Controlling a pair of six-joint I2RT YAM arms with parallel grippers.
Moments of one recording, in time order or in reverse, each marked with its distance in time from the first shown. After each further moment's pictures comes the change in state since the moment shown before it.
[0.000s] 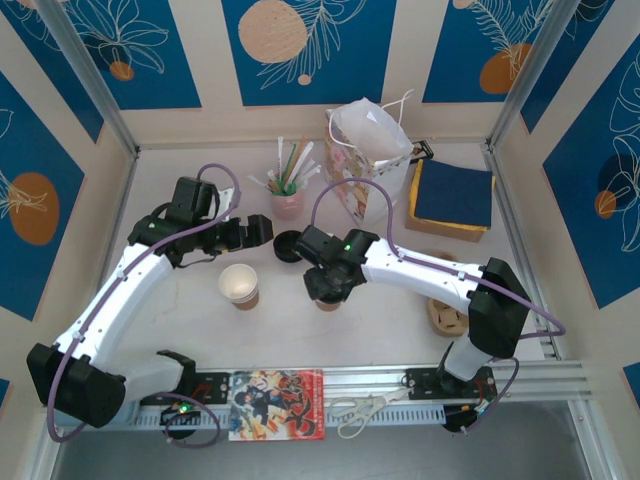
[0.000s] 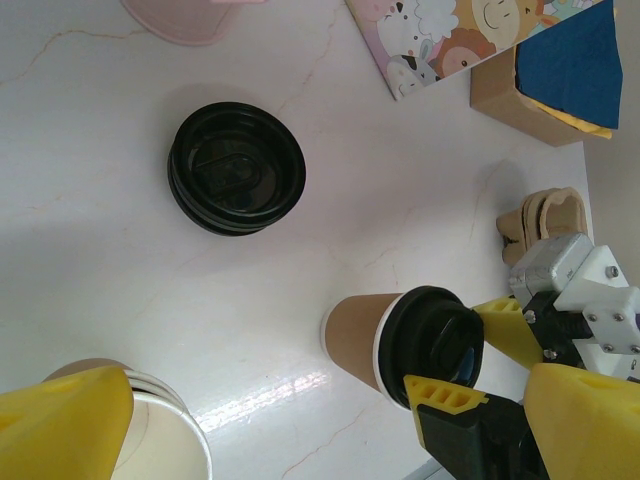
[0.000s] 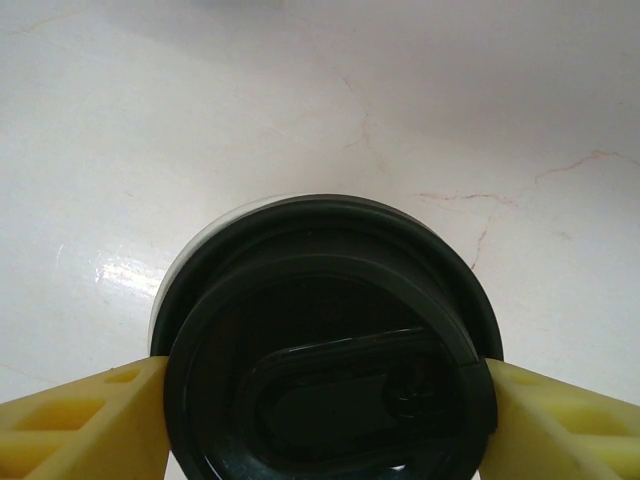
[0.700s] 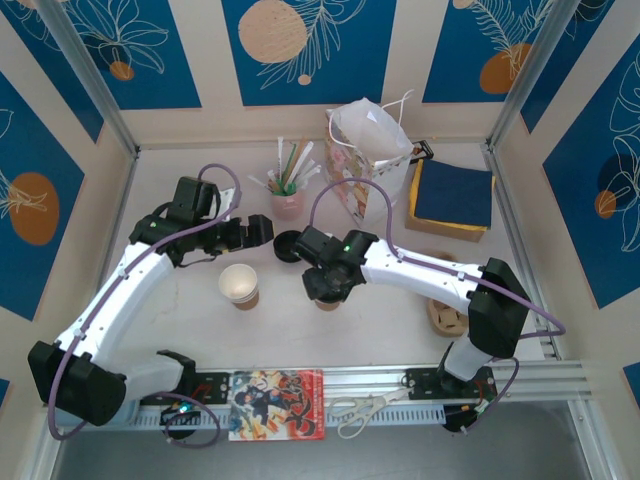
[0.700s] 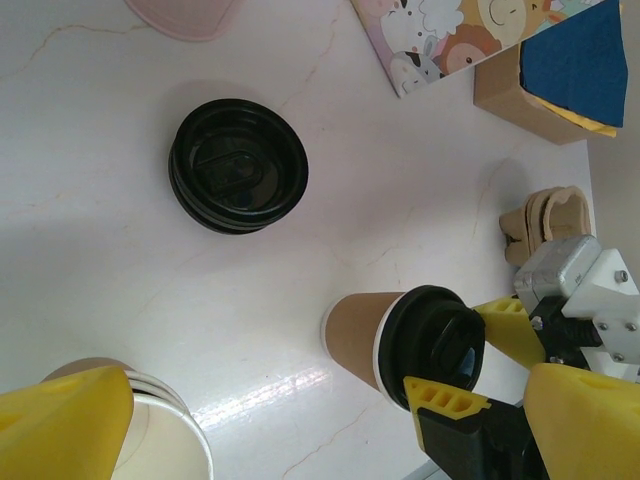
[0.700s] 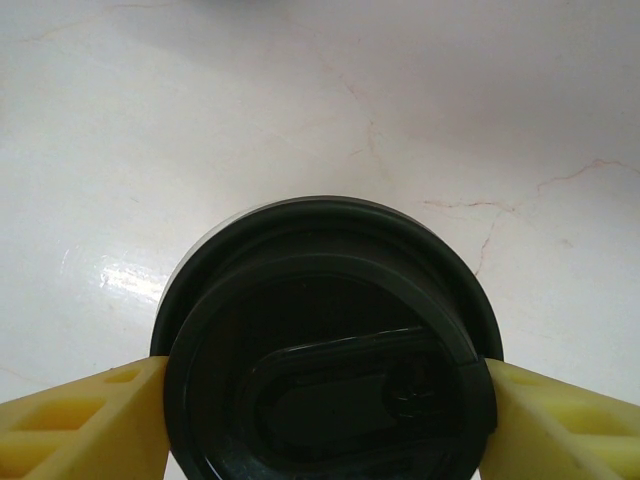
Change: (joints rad) left arm 0.000 0.010 0.000 0.000 0.001 0.000; right arm 0.009 0.000 0.000 0.013 0.010 0.000
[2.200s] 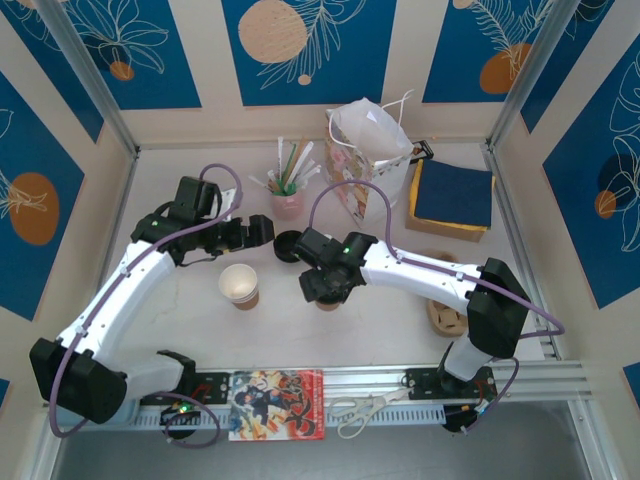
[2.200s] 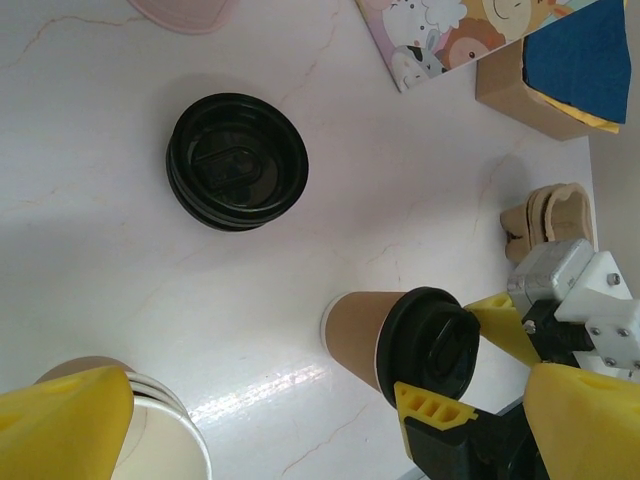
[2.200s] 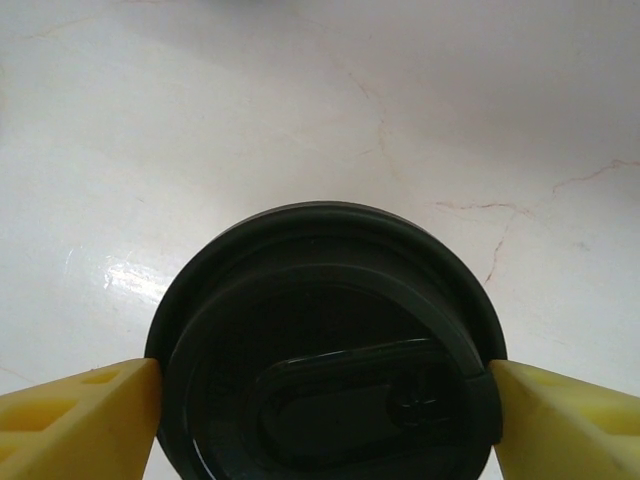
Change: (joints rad) left arm 0.000 0.015 0.000 0.000 0.008 0.000; right arm 0.001 0.000 -0.019 0.027 -0.008 0.000
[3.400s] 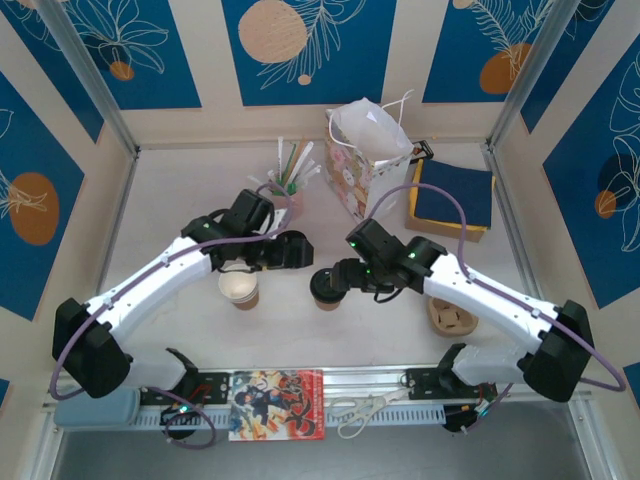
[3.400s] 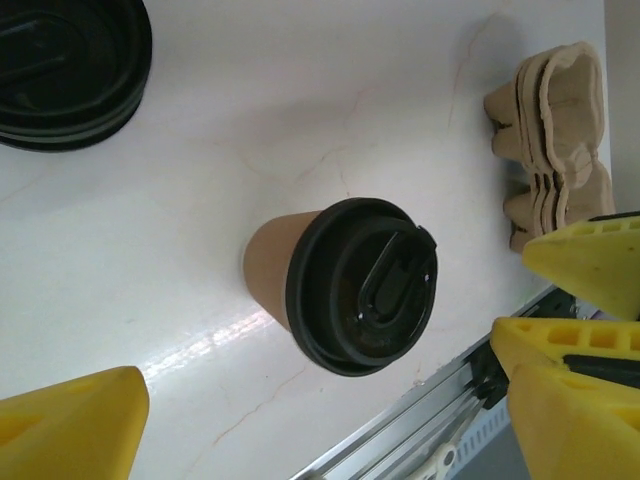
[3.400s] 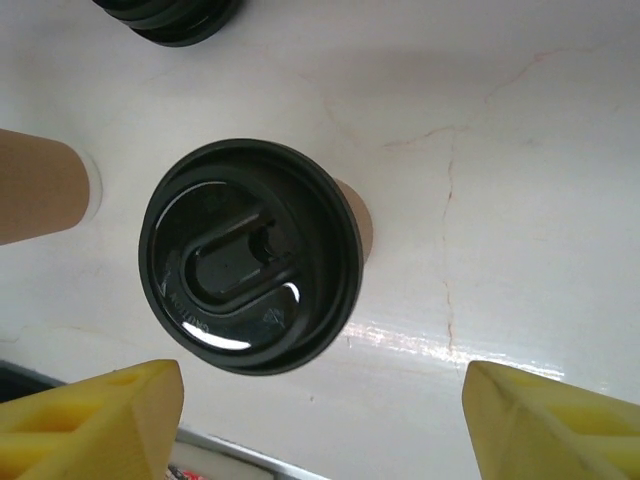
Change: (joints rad) left arm -0.310 0.140 -0.001 0.076 -0.051 -0.124; right arm -0.191 -0.393 -0.240 0.053 -0.208 0.184
